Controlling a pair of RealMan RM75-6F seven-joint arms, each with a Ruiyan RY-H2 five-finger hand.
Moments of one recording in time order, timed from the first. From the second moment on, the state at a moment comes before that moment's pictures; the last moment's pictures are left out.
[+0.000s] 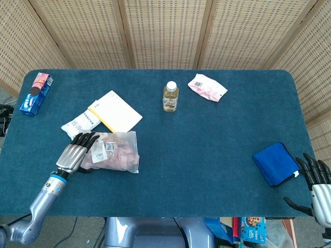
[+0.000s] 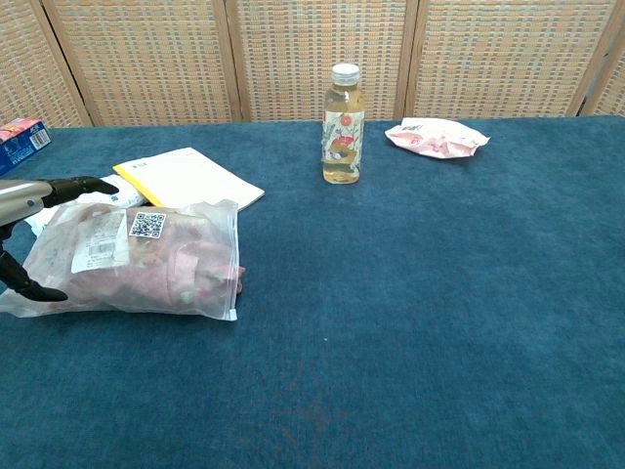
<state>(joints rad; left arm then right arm) -0.44 -1.40 -0.13 -1.48 1.33 0.96 0.22 -0.03 -0.98 0.01 -1.74 -1.63 1.61 0.12</state>
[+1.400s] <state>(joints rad) -0.51 -1.62 -0.17 -1.31 1.50 1.22 -0.36 0.08 -0.85 0.03 -1.86 -1.68 1.51 0.19</state>
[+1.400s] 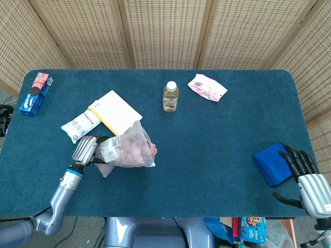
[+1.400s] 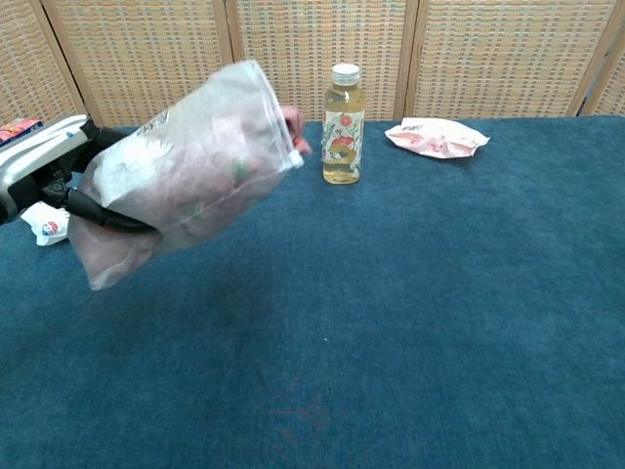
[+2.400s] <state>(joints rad) -0.71 -1.94 -0.28 -1.20 1.53 1.30 -0.29 0.55 -0.73 0.25 -2.16 -1.33 1.01 0.41</state>
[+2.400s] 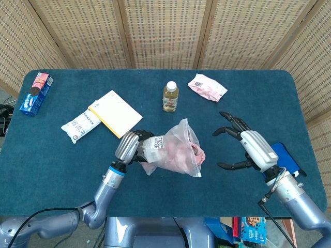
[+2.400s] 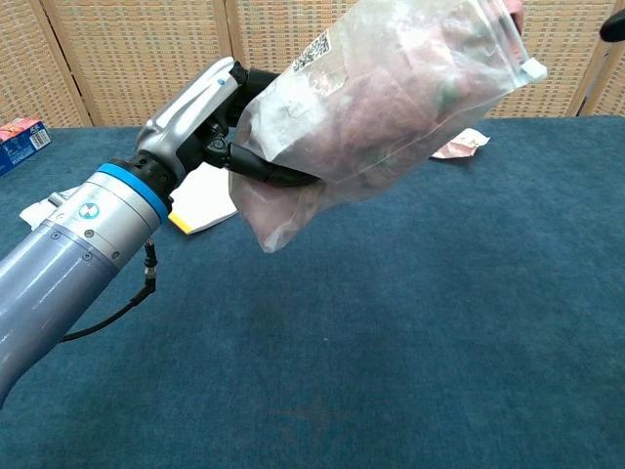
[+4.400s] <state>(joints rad) -0.76 -1.95 -0.32 -1.29 1.42 1.25 -0.26 0.77 -0.90 0.27 -2.24 -1.06 0.84 0.08</state>
